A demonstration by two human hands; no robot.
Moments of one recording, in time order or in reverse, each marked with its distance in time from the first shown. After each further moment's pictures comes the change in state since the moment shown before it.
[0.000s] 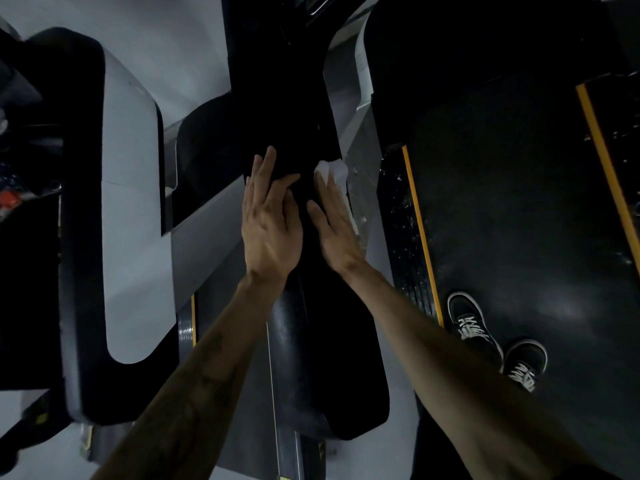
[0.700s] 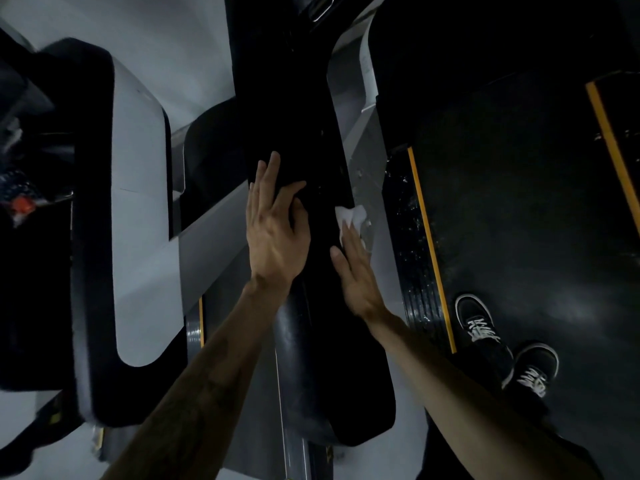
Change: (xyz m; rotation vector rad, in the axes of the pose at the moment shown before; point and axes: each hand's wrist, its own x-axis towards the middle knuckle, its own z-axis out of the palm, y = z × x) left_hand 0.001 0.009 -0.004 0.083 -0.013 0.013; right_hand -0.058 0.040 -0.004 0.021 -0.029 0.106
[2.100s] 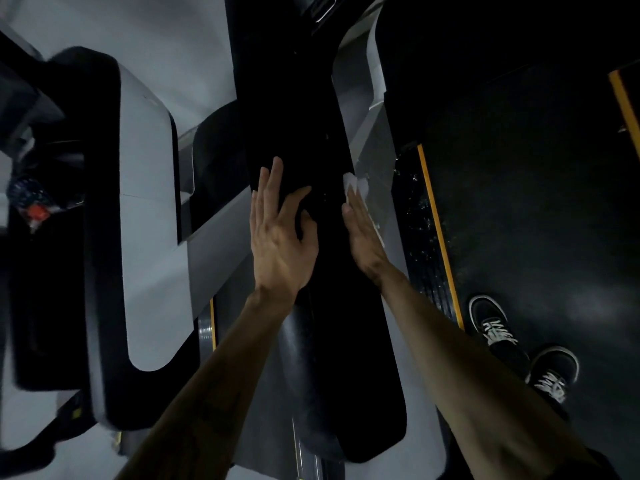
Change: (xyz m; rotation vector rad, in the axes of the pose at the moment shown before) left_hand 0.002 0.001 0.000 0.037 -0.052 0.009; right_hand 0.070 -0.034 -0.024 0.161 -0.016 0.081
